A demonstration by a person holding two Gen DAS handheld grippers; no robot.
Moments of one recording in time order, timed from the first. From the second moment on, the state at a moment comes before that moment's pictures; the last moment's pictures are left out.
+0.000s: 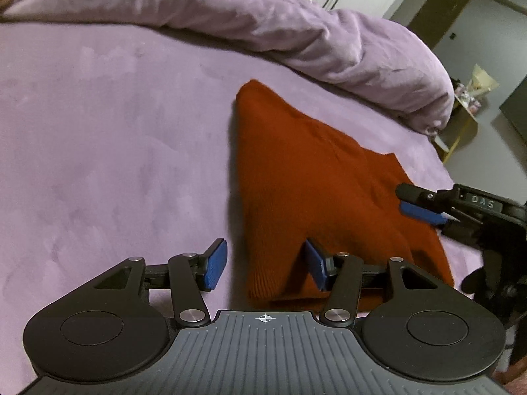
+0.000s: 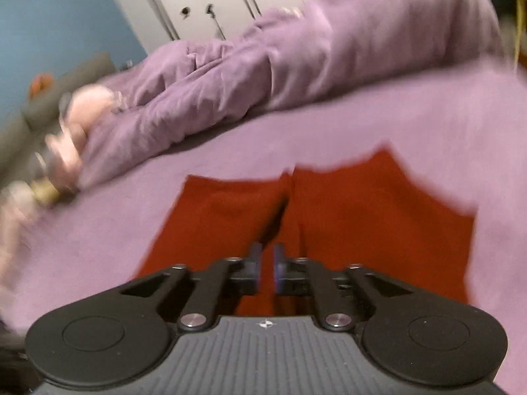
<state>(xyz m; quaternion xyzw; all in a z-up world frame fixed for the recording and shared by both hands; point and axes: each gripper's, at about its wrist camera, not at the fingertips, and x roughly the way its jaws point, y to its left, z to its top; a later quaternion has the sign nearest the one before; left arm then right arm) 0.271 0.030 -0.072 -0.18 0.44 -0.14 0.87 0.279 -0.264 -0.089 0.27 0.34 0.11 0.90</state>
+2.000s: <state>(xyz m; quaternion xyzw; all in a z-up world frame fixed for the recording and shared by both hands) 0.261 -0.002 -0.072 -0.11 0.45 -0.15 0.87 0.315 -0.193 -0.079 0.14 0.34 0.12 0.92</state>
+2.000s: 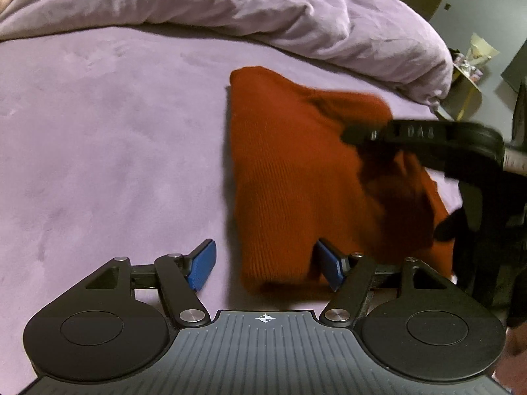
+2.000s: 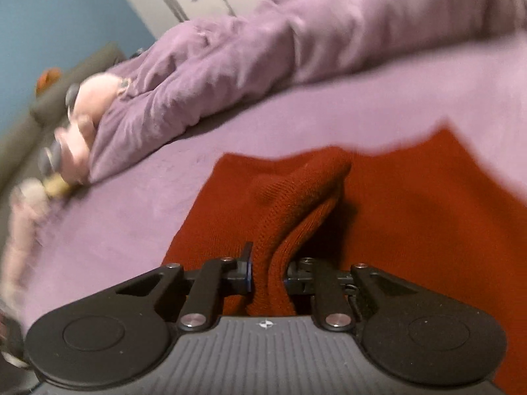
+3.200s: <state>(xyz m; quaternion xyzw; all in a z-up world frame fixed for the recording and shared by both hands) 0.257 -0.038 -0.078 -0.07 0.44 -0.09 0.89 0.292 -0.233 -0.065 0.05 0.33 0.05 0.94</state>
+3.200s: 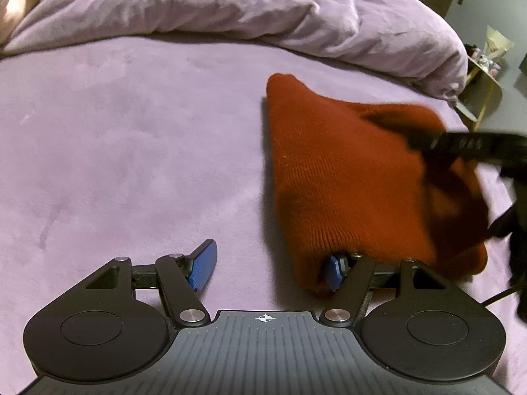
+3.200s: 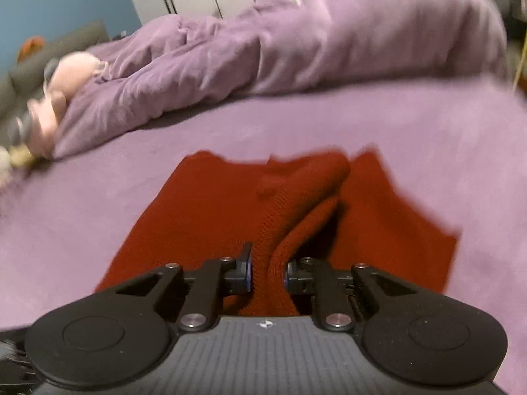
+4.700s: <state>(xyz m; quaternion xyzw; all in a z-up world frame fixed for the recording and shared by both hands) 0.247 -0.066 -0.091 -0.06 0.46 -0.09 0.88 0.140 -0.322 -0.126 0.38 0.28 -0.01 0.88</state>
